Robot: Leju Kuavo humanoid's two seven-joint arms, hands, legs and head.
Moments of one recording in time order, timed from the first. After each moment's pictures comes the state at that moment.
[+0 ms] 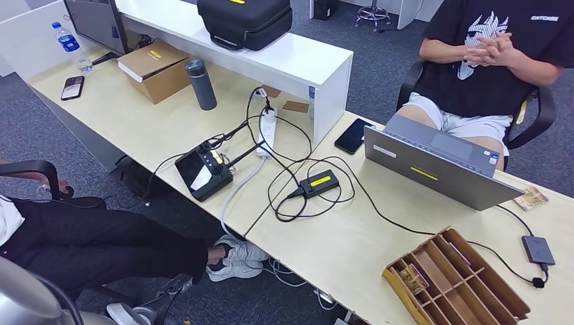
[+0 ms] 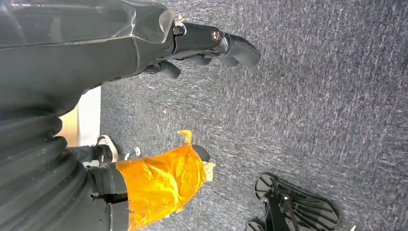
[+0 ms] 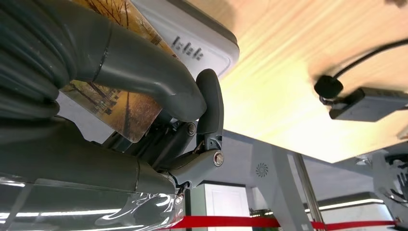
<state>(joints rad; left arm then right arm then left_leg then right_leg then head) -0.04 0.11 1.50 -0.28 -1.29 -0.18 0.02 -0.27 0.05 -0.12 -0.91 1.13 -0.32 -0.22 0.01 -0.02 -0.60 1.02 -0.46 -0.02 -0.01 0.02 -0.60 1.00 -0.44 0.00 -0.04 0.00</state>
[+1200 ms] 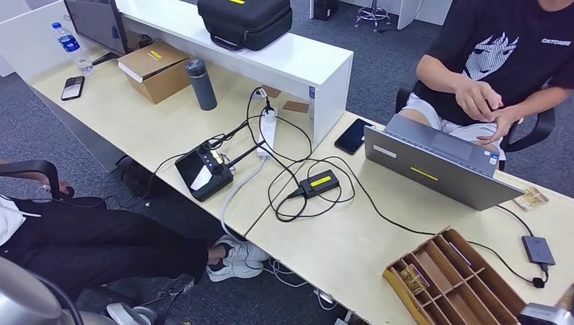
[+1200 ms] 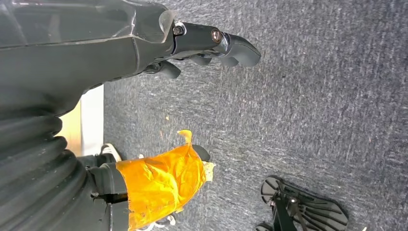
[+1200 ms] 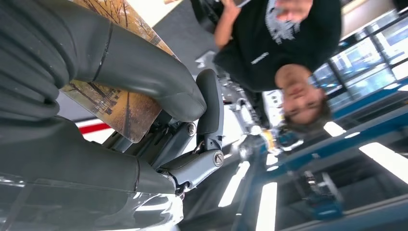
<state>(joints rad) -0.04 0.12 1.50 -0.28 -1.35 -0.20 0.00 -0.27 0.08 0.15 -1.61 1.01 -0.21 -0.30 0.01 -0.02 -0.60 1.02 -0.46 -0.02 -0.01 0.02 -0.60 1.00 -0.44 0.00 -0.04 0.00</state>
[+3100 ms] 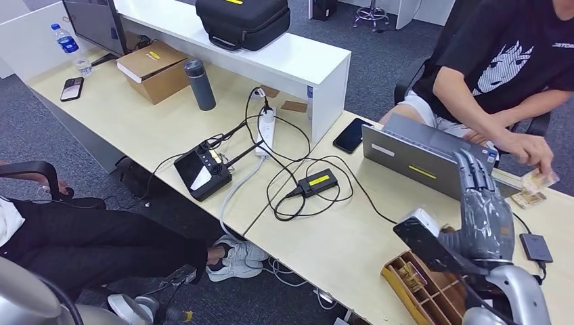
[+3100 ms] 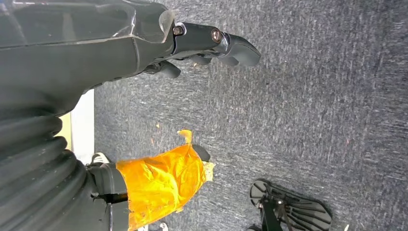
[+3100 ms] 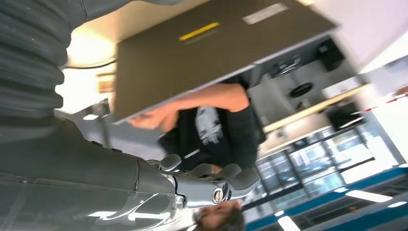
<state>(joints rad) -0.07 0.15 1.46 -0.26 -1.32 -0.19 0.00 -0.54 0.24 0.52 -1.28 0.99 -0.07 -0.08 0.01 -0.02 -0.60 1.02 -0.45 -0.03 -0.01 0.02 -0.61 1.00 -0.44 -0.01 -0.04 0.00</state>
